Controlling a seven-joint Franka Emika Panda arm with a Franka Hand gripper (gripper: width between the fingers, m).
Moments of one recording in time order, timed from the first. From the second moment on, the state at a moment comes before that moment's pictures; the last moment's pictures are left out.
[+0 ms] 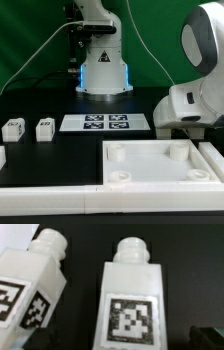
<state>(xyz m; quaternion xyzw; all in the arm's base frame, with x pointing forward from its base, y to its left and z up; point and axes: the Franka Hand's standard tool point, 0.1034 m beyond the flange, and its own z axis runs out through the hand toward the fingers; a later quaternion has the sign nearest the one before) 0.401 0.175 0.004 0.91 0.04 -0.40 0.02</state>
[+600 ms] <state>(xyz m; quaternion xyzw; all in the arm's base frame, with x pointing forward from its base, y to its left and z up) 0.403 0.172 0.004 0.91 0.04 -0.40 0.02</state>
